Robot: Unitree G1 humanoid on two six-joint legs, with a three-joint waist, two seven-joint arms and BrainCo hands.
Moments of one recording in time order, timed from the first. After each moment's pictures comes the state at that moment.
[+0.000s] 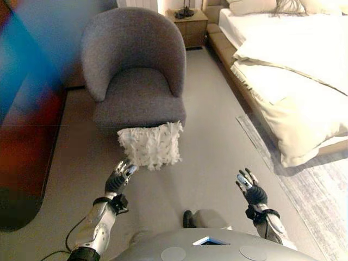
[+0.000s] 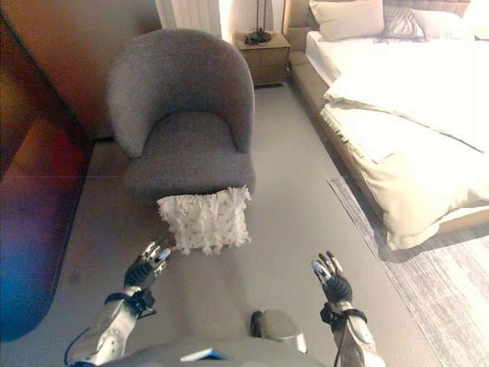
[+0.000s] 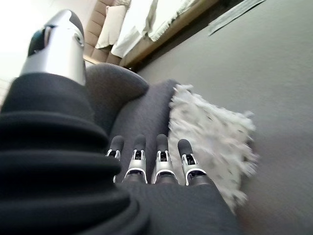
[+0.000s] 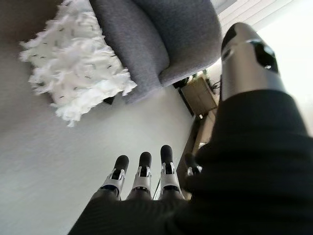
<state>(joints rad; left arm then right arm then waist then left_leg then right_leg) 0.26 0.35 -0.15 0.31 -0.70 -0.11 -0.06 0.31 -0.30 0.14 0.43 0.75 -0.17 0.13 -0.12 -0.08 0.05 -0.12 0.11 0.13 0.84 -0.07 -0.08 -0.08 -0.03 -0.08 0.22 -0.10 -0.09</state>
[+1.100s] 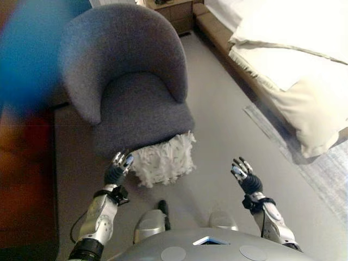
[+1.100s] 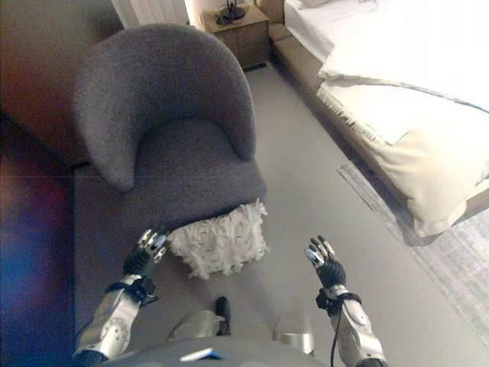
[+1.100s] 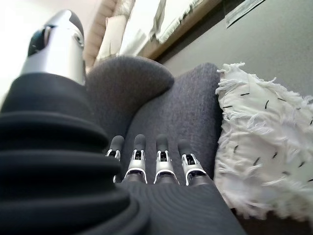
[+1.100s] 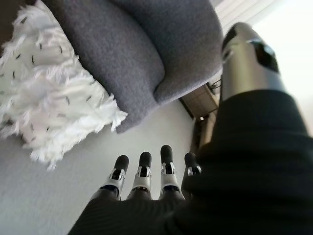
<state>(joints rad) 0.23 0.33 -0.15 0.34 -0.73 -0.16 -0.11 0.30 -0.31 0.18 0.39 0.73 -0.16 0.10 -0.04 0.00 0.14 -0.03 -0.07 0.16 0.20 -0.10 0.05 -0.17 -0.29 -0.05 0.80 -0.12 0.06</state>
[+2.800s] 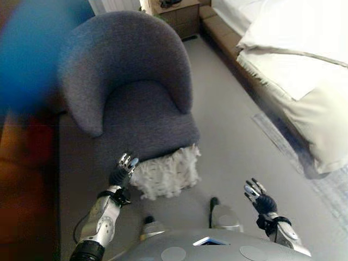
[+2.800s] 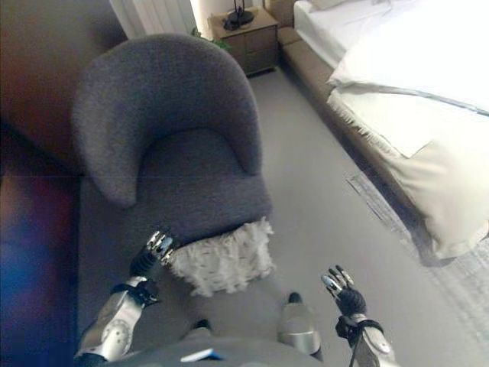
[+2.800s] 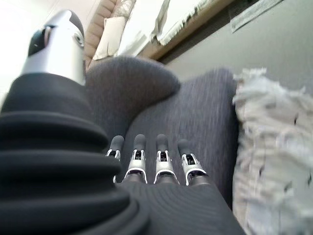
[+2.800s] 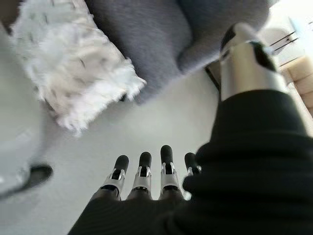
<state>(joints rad) 0.28 0.34 -0.15 0.30 -0.78 -0.12 -0.14 0.40 -0.32 0.12 0.47 0.72 -0.13 0.16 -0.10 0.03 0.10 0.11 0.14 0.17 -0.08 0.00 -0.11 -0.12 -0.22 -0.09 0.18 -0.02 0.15</state>
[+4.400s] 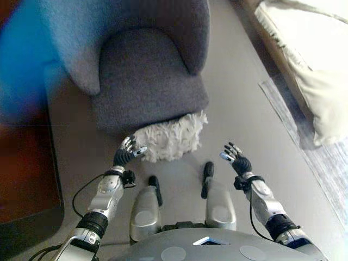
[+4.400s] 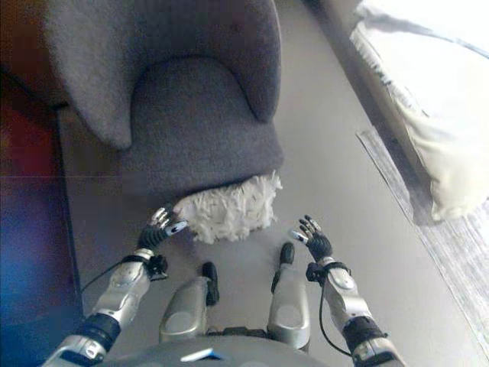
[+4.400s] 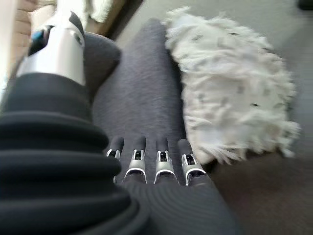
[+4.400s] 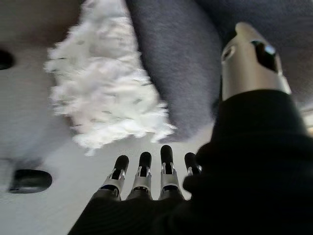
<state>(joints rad) -0.08 0.39 -0.30 0.54 -0.49 -0.26 0.08 0.00 -0.34 0.28 0.62 0.58 -0.18 0.06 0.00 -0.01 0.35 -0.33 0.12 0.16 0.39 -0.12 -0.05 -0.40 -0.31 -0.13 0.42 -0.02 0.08</state>
